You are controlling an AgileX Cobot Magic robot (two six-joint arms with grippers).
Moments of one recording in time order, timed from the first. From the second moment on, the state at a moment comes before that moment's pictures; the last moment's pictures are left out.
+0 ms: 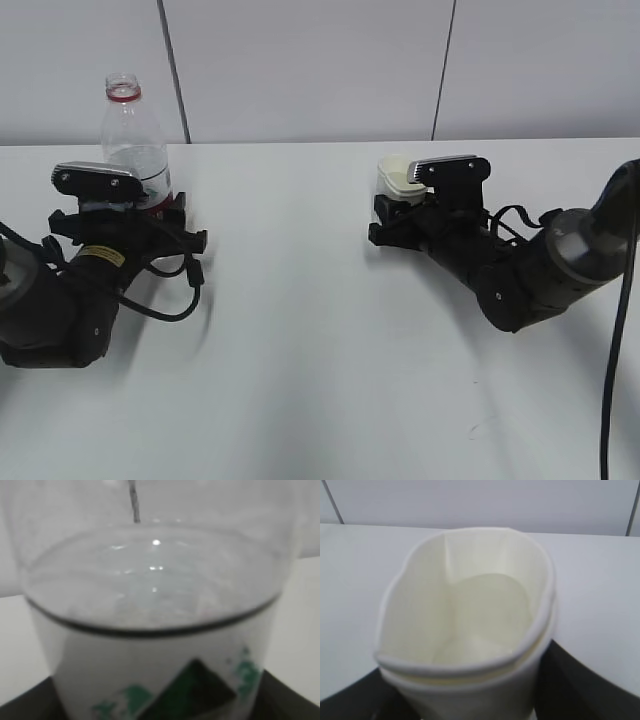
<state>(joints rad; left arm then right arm) -0.35 2.25 -0.85 -0.27 -1.21 0.17 0.28 2.29 -1.06 0.02 -0.90 0.07</state>
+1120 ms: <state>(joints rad) -0.35 2.25 -0.85 -0.29 -1.20 0.17 0.28 2.29 -1.06 0.01 -0.95 0.07</state>
